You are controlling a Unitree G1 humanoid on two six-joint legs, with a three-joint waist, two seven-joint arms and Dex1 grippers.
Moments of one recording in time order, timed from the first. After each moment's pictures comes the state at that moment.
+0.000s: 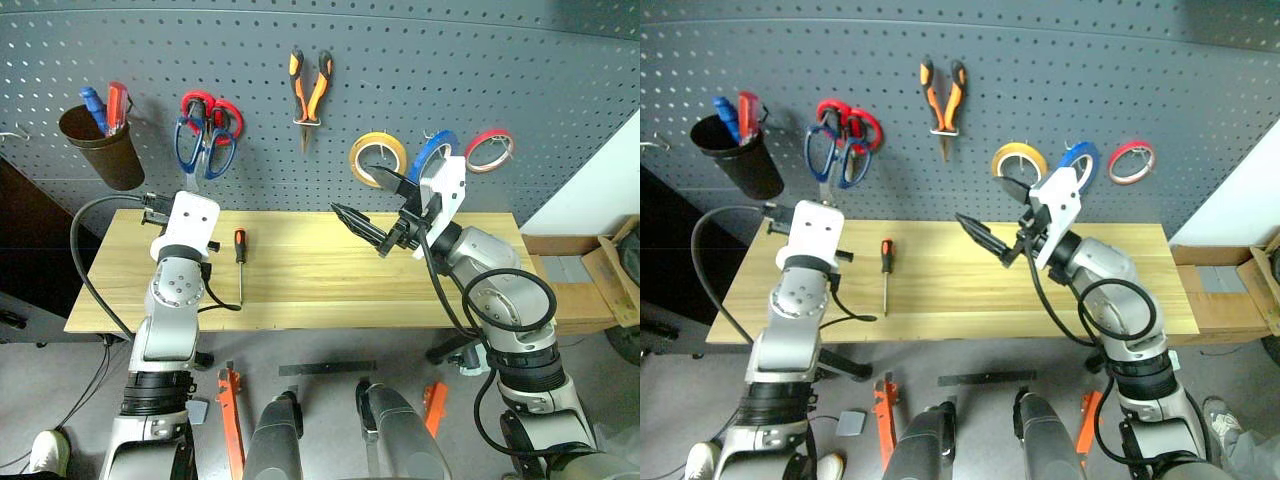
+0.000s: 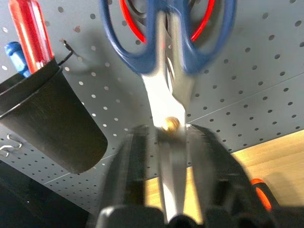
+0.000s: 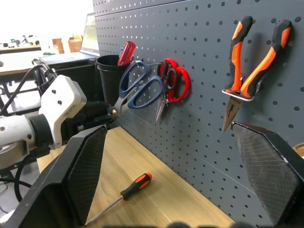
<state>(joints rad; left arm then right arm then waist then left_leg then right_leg) -0.39 0.42 0.13 -0.01 0.28 0.28 0.01 -0.56 -0.27 0.09 -0.27 0.42 0.43 0.59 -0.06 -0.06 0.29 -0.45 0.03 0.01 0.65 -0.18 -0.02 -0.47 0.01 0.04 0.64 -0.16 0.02</state>
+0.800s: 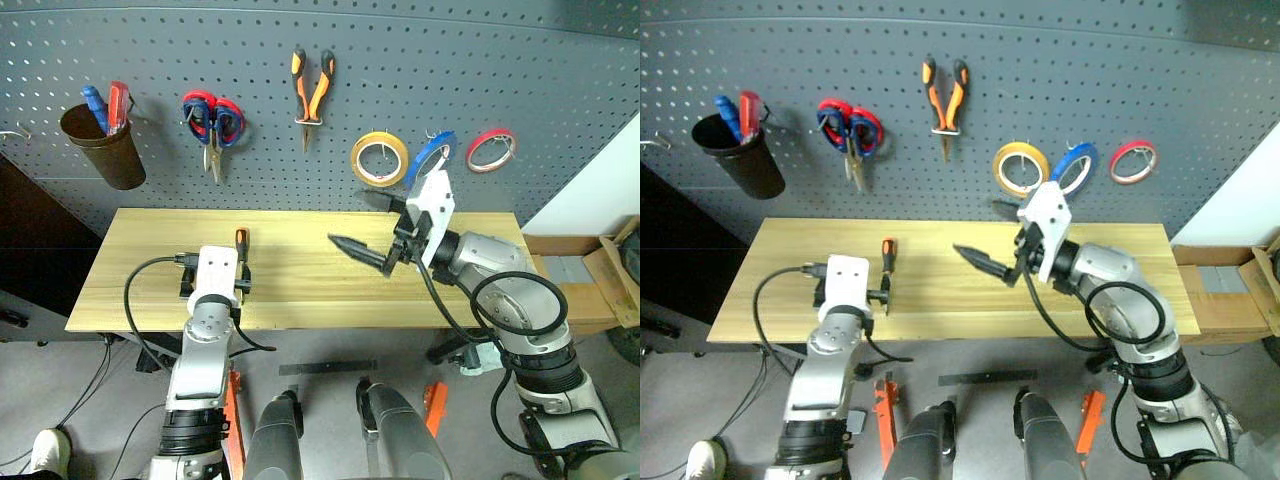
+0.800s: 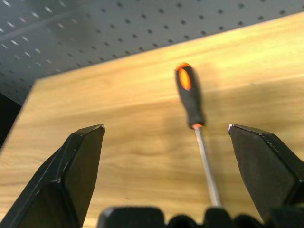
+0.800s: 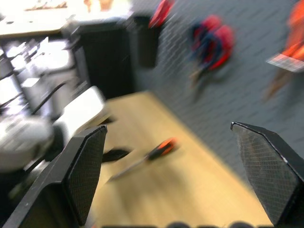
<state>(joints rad) -0.21 0.17 0.09 -0.10 0.21 0.56 0.04 -0.56 -0.41 0.19 -0.31 0.42 0.54 0.74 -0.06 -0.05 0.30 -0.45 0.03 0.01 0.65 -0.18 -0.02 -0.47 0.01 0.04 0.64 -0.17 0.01</state>
